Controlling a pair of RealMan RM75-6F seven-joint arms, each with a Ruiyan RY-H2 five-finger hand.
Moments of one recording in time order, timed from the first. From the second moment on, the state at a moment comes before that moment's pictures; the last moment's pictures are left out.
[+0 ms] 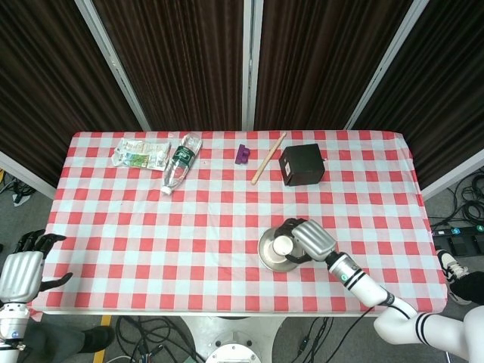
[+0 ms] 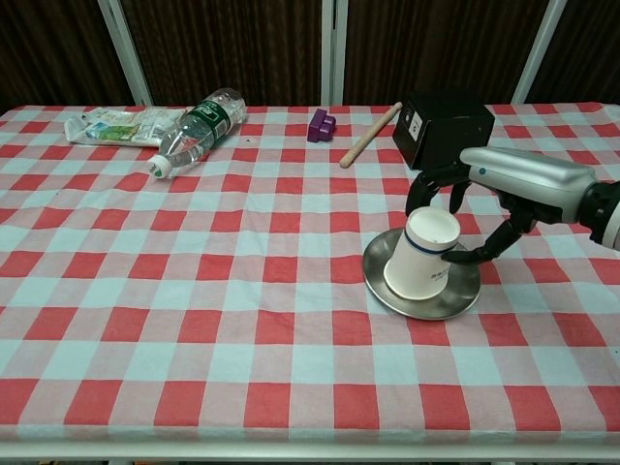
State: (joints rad) left arm -0.06 -1.21 -0.03 -1.55 1.45 1.45 0.03; right arm 0.66 -1.52 0.00 -1.28 -1.60 1.01 0.27
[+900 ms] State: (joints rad) left arm -0.07 -1.21 -0.03 -1.55 1.45 1.45 0.02; right arm 0.67 -1.53 -0.02 -1.27 -1.63 1.02 0.31
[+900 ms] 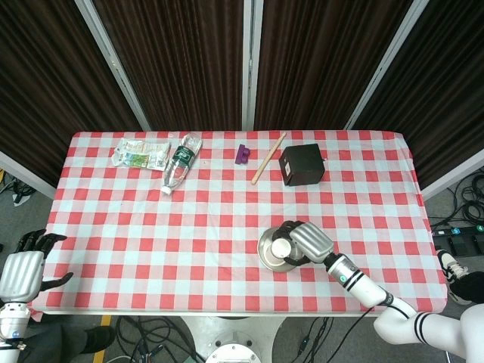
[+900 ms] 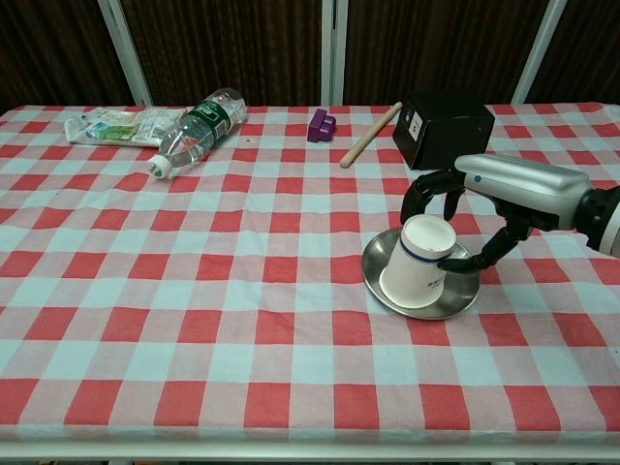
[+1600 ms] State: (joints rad) left arm -0.07 -1.21 -0.03 -1.55 1.45 1.45 0.03; right arm 0.67 -1.54 -0.01 -1.22 -1.60 1.02 0.34
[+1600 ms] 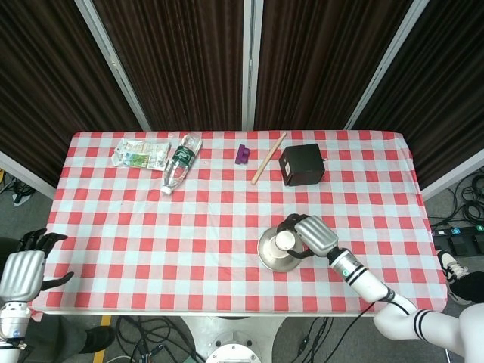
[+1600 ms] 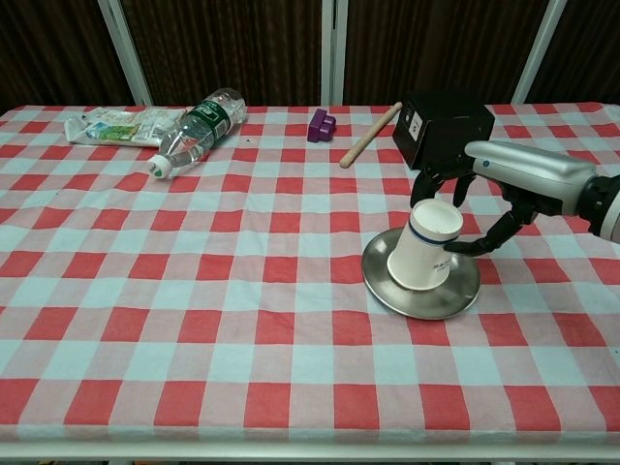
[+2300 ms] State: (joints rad) left arm -0.07 -1.21 -0.03 -1.55 1.44 1.45 0.03; right arm 0.67 -1.53 -0.05 -1.25 -1.66 1.06 0.35
